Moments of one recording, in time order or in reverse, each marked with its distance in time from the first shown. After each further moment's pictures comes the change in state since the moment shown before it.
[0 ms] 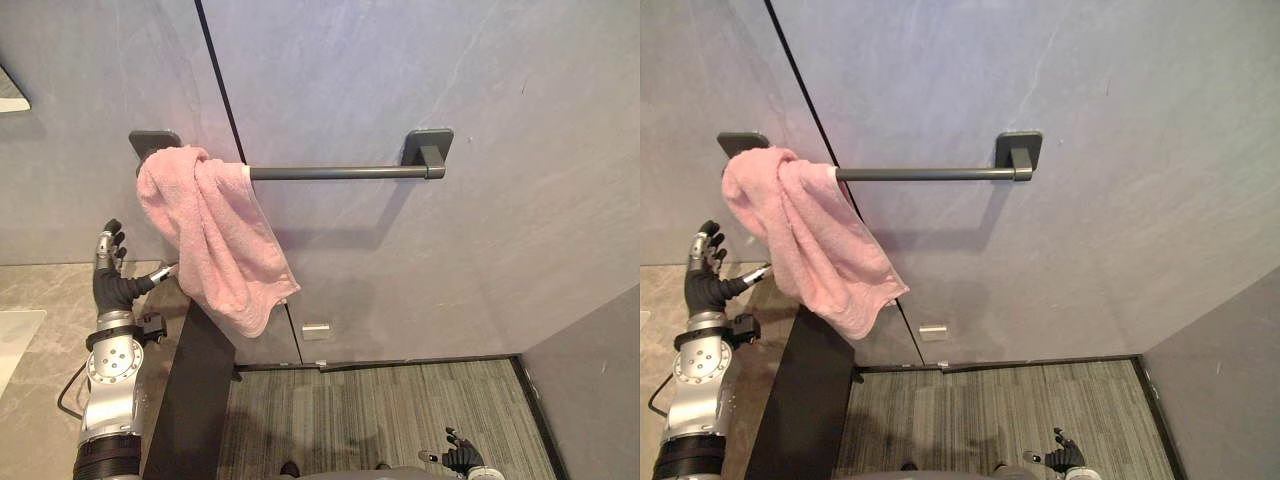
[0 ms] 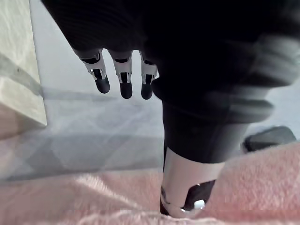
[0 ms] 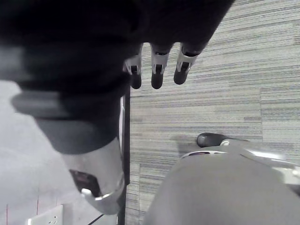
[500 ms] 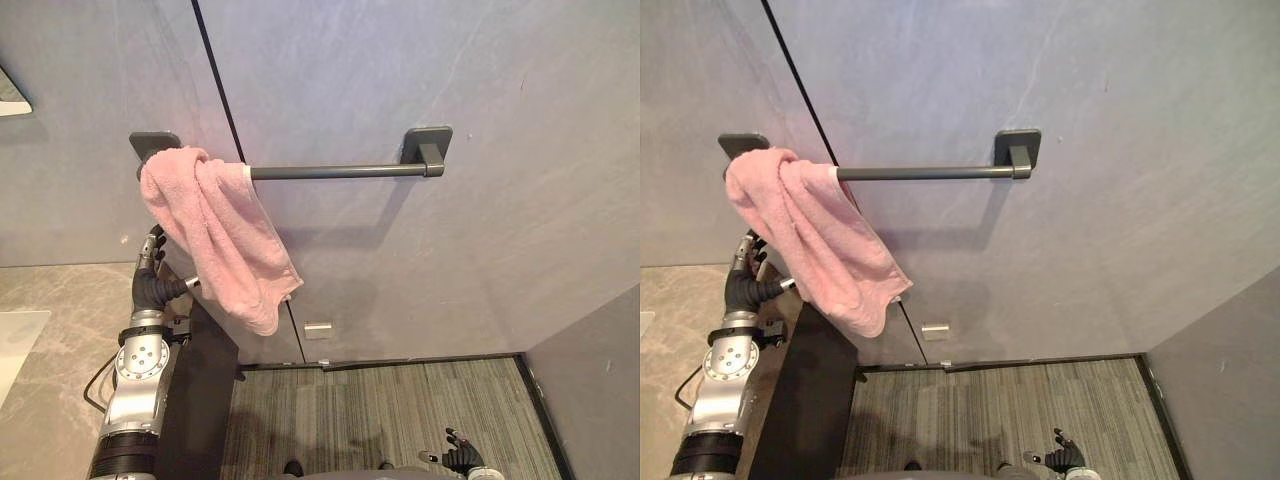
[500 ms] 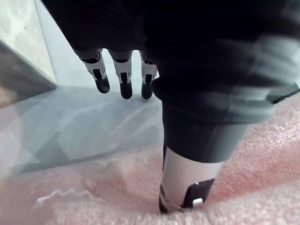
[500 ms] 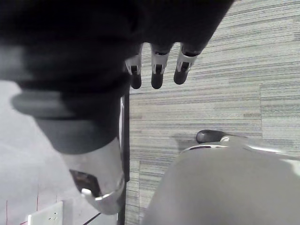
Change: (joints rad) left arm 0.001 -0.034 -0.071 0.000 0.045 0.014 -0.019; right arm -0.005 0.000 0.000 0.000 -0.001 0.000 0.000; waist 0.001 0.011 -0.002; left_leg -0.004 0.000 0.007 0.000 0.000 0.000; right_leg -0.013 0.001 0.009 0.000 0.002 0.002
